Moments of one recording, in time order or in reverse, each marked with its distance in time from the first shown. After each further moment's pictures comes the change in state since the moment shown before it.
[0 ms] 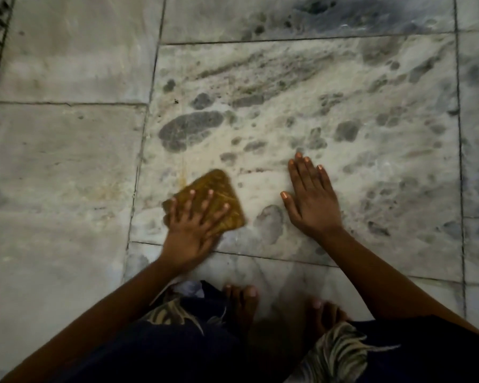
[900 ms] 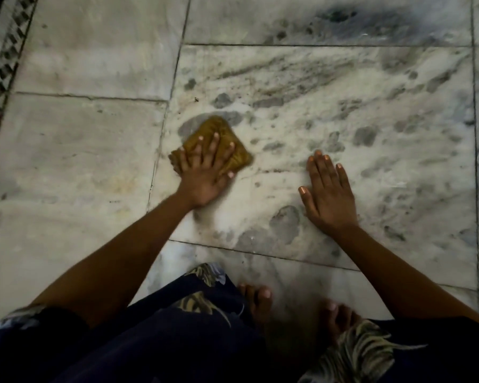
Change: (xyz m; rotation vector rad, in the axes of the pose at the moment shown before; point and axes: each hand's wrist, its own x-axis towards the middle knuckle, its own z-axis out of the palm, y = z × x) left_hand 0.088 -0.043 -0.030 -0.066 -0.123 -0.244; right_hand 0.008 -0.006 -0.006 -0.055 -0.026 0.034
